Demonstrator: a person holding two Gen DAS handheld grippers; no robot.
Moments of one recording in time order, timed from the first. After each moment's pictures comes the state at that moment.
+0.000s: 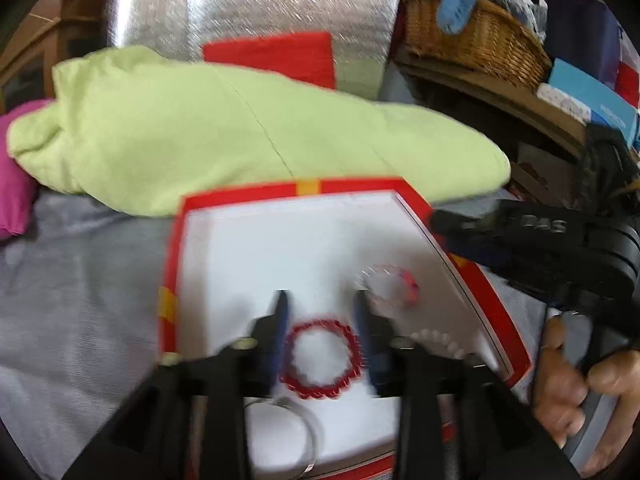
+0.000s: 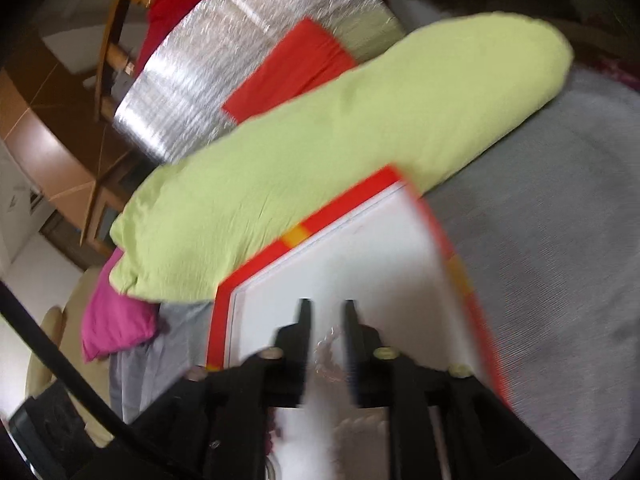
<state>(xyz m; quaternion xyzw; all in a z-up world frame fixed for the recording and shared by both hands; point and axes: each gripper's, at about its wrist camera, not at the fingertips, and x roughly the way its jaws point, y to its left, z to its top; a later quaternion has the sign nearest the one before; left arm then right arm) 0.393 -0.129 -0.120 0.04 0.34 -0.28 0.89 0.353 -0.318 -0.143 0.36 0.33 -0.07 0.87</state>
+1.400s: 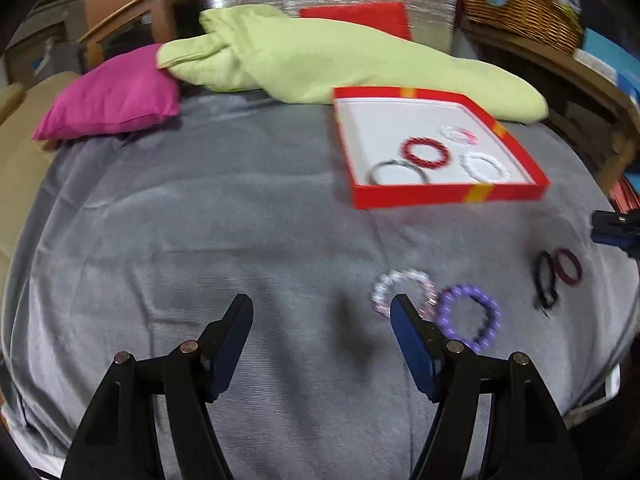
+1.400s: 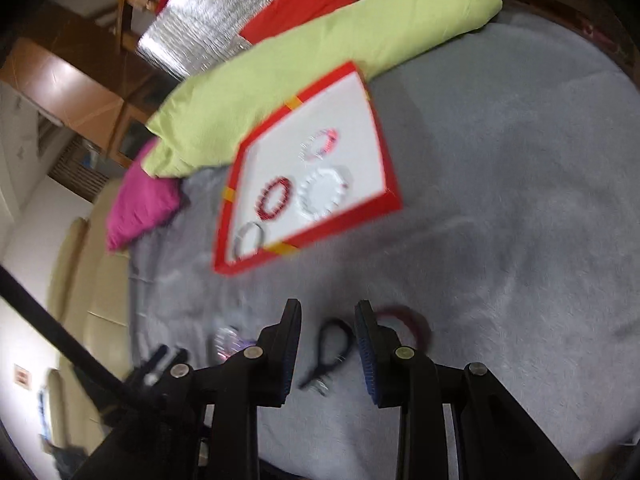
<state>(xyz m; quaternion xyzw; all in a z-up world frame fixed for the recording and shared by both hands) 0.234 0.015 -0.139 0.10 0.41 -0.15 0.89 0.164 -0.301 -0.124 0.33 0.47 0.01 0.82</state>
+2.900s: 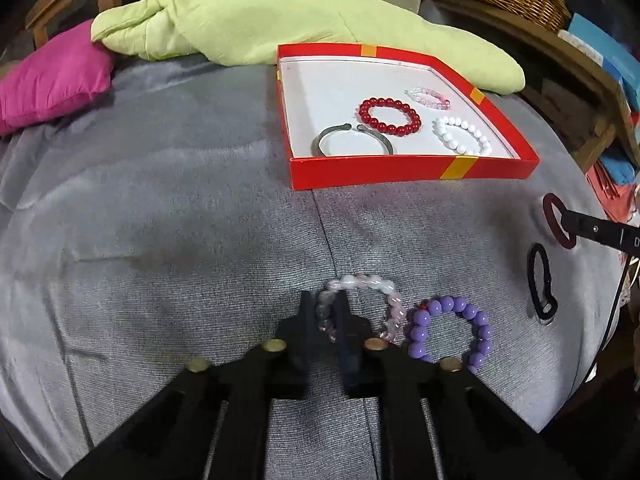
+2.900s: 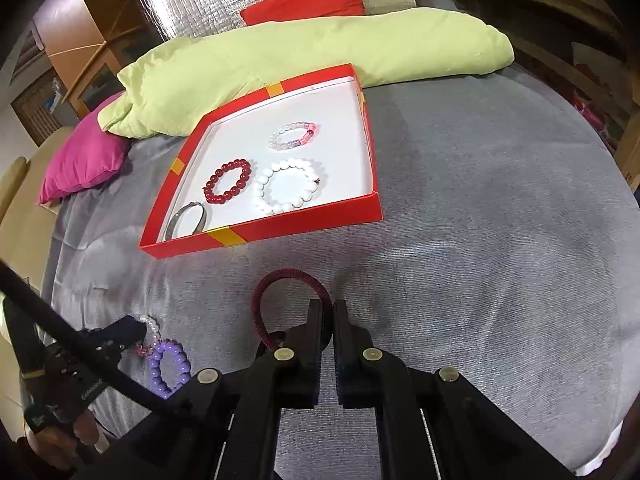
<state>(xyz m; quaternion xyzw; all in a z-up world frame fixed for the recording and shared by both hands) 0.274 -0.020 -0.176 0.08 0.47 -0.22 0.85 0.186 -0.259 -0.139 0.19 0.49 -0.07 0.85</state>
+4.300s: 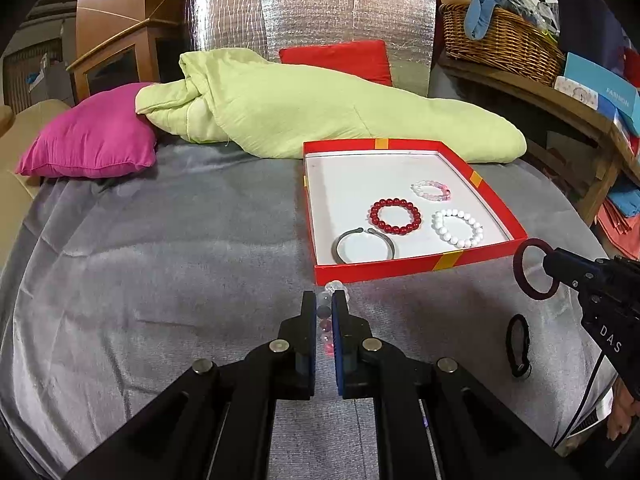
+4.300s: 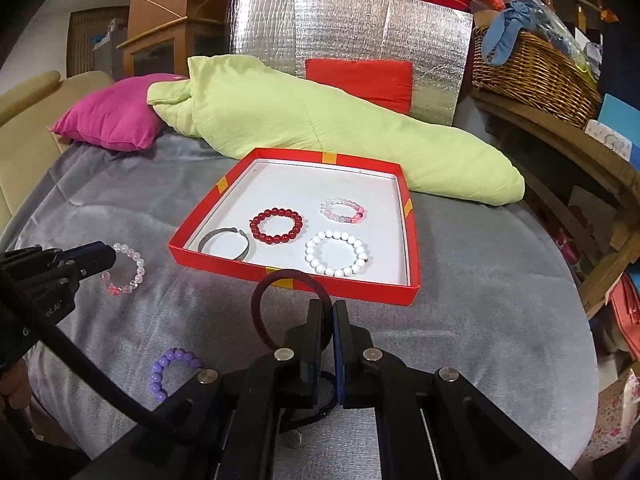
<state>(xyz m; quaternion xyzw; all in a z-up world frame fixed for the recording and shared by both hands) 0.256 -0.014 -0.116 0.07 0.35 -0.18 0.92 0.179 -0.175 -0.097 -0.02 0.39 -0.09 0.92</state>
